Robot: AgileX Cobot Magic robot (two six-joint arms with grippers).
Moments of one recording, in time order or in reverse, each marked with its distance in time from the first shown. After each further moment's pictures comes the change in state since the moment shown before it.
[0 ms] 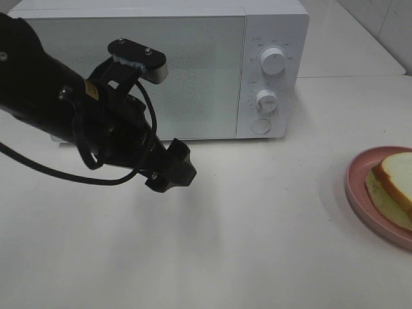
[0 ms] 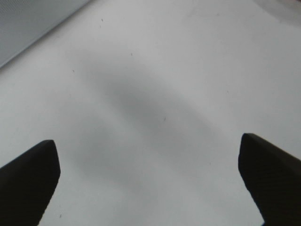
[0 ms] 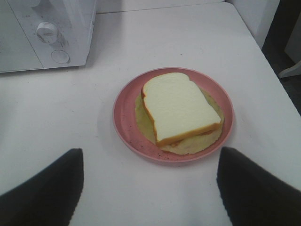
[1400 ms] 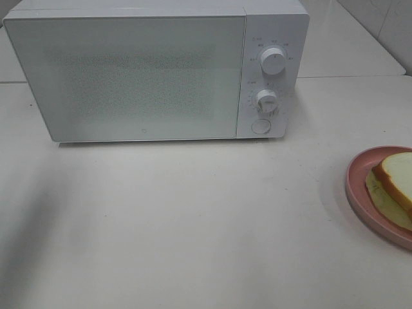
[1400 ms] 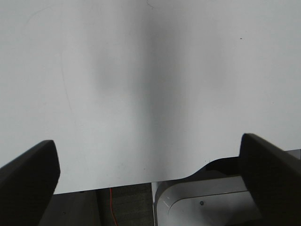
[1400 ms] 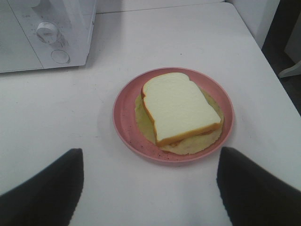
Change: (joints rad) left arm 0.582 -0.297 -0.040 0.202 0.734 -0.295; right arm 0.000 0.000 0.000 0.000 0.000 0.000
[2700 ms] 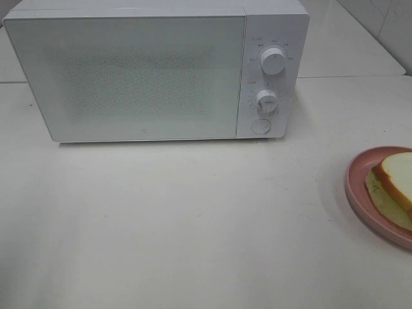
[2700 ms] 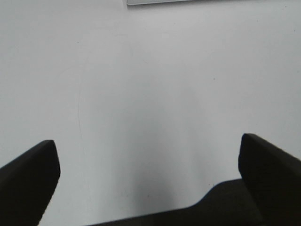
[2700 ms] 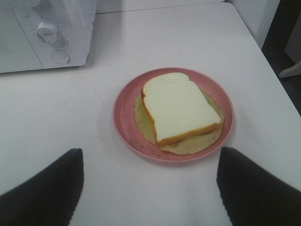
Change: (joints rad) left arm 0.066 -0.852 0.475 -0.067 -0.189 0.128; right arm 0.000 0.000 0.000 0.000 0.000 0.000
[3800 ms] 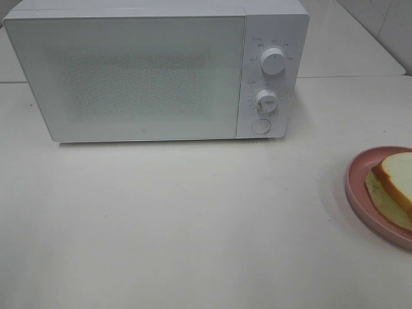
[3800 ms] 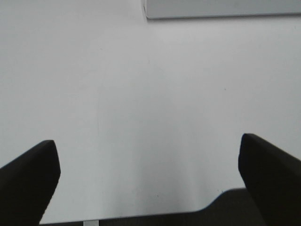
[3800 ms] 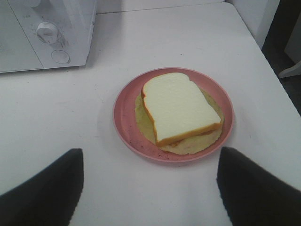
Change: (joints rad) left arm 0.117 -0.296 0.019 0.000 0.098 0.000; right arm 0.000 0.000 0.000 0.000 0.000 0.000
